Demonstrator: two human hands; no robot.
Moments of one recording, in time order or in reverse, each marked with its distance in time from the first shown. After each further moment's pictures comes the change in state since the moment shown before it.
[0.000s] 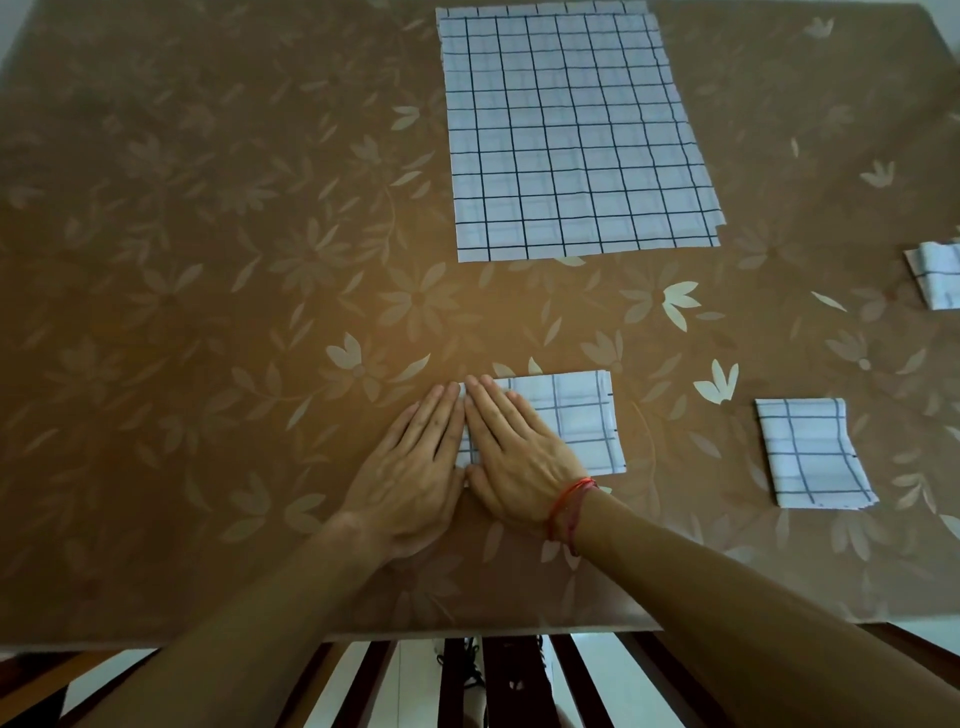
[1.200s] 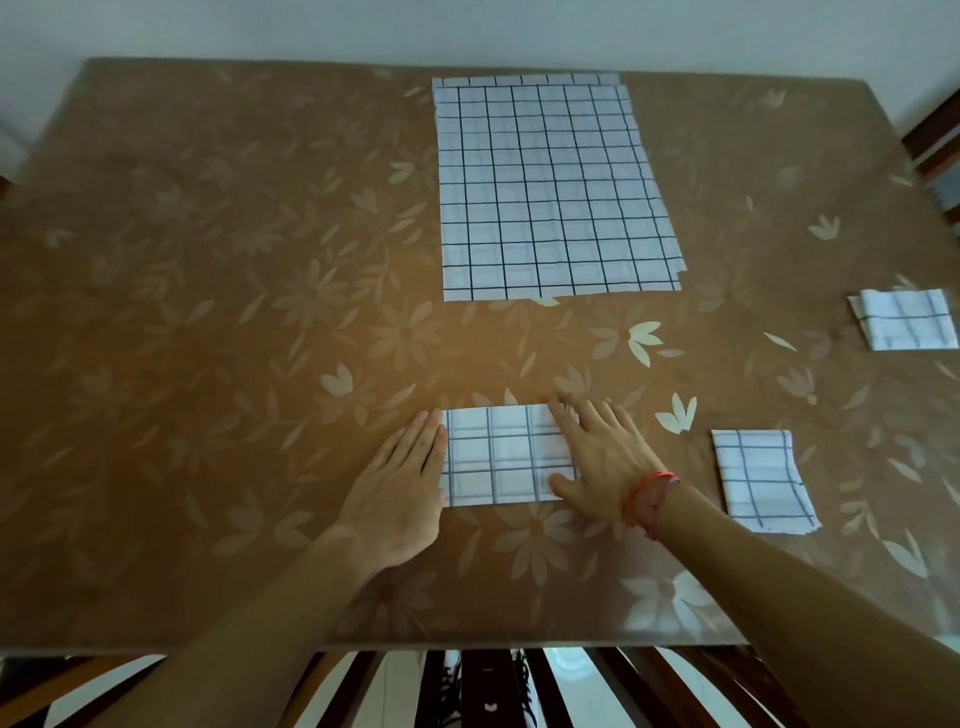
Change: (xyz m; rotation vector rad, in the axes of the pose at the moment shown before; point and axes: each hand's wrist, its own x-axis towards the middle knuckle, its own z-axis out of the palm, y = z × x) left_hand 0.009 0.017 -0.027 -0.079 -0.162 -0.131; right_hand -0.044 0.087 -0.070 0.003 -0.260 0.236
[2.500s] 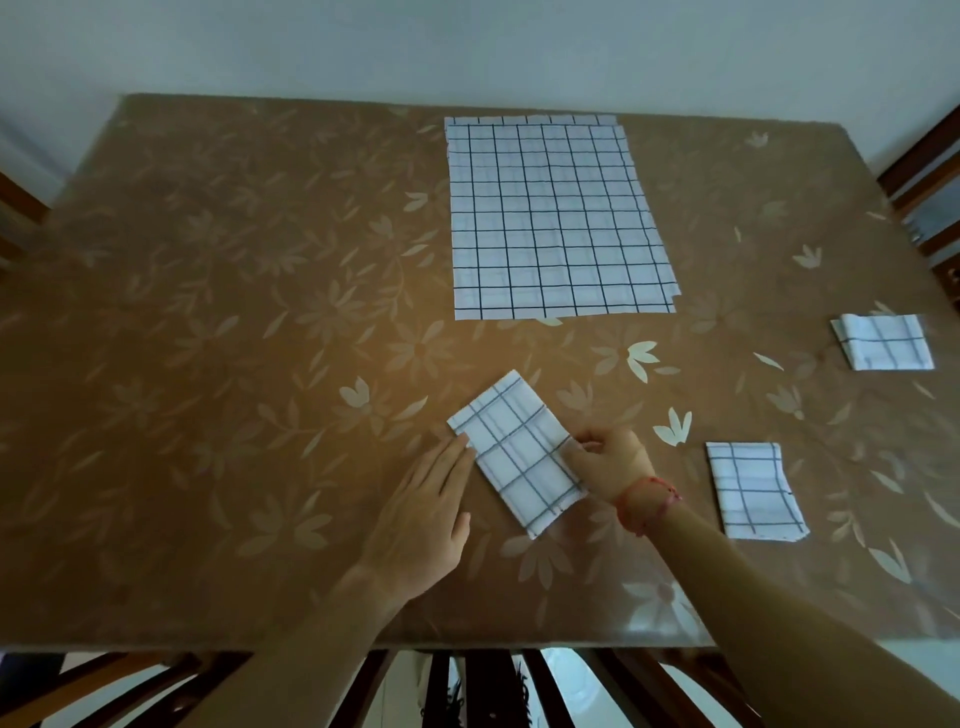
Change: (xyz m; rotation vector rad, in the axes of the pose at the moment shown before) left_hand -0.023 0.020 -0.004 -0.199 0.227 0.026; right_hand -0.005 -0.020 -0.020 0.975 0.110 0.511
